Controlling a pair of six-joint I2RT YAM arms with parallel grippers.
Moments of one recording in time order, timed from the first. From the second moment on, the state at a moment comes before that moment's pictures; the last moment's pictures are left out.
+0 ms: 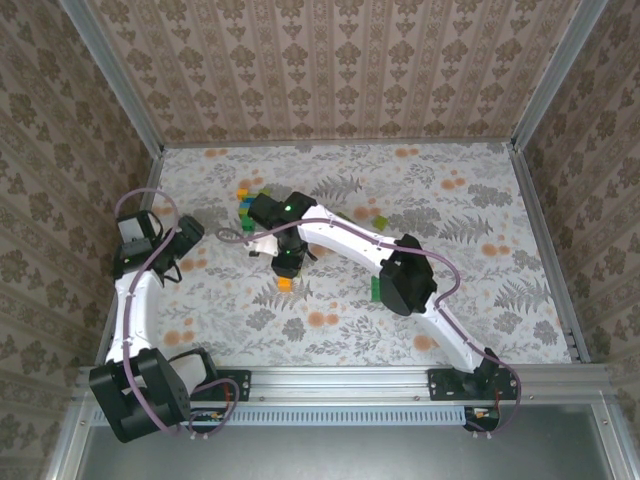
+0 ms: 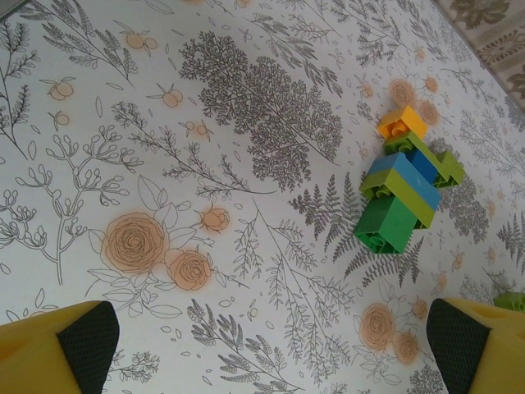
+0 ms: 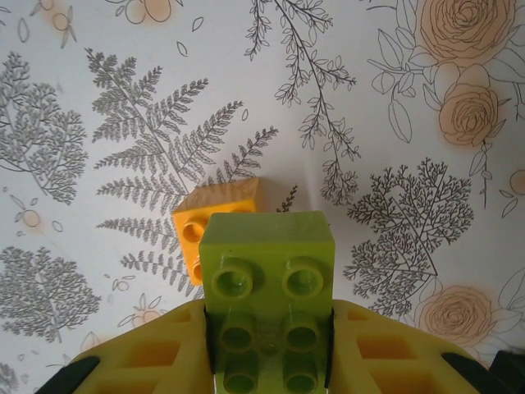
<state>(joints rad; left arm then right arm) 0.27 1.08 0.77 -0.50 0.24 -0.48 0.91 2.40 2.31 -1.30 -0.06 -0.42</state>
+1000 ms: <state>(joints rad) 0.27 1.08 0.77 -0.49 0.27 -0.48 0.94 2.47 2.38 -1.35 -0.06 -0.50</state>
